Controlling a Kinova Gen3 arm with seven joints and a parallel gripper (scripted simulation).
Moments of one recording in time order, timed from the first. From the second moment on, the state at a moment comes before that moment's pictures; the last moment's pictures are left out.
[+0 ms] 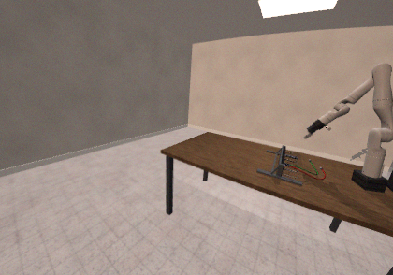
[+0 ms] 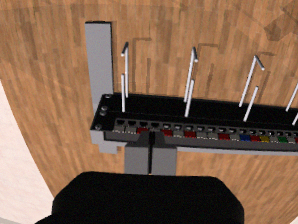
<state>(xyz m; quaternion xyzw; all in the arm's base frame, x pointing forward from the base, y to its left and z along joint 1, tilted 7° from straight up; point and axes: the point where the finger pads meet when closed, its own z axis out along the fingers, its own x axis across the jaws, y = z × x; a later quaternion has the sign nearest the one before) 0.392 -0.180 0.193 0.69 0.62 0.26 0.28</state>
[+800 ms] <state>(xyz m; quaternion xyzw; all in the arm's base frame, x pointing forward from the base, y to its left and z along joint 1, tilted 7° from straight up) 0.345 -0.161 0.126 0.49 0.83 0.12 0.24</state>
